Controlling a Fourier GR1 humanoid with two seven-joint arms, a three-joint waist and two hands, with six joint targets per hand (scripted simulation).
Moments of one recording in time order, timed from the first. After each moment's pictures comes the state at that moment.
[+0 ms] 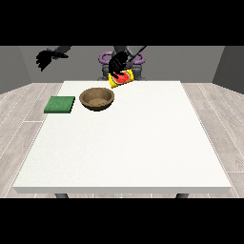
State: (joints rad) left arm -1.04 0.06 -0.79 -0.51 -1.55 0.17 0.36; right arm -0.20 -0.40 -0.36 -0.99 -0.23 0.47 -0.30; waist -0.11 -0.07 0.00
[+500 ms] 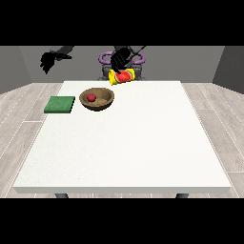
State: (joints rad) left arm -1.04 0.05 -0.70 -0.56 -1.55 0.15 0.35; right arm -0.23 -0.36 -0.34 -1.01 -0.23 0.41 -0.22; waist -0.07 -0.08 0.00
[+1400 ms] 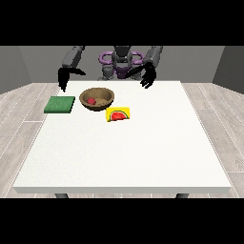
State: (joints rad) left arm -0.60 0.00 -0.13 -1.04 -0.39 0.43 0.02; right arm -0.27 -0.21 -0.31 -1.07 -0.20 0.23 -0.24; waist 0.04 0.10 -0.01
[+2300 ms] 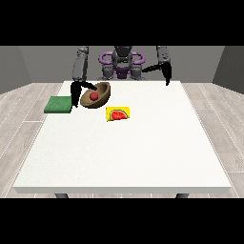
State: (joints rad) left arm -0.40 0.10 -0.04 -1.23 -0.10 0.12 -0.24; right arm -0.40 -0.15 -0.32 -0.78 -0.17 0.08 -0.42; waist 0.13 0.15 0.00
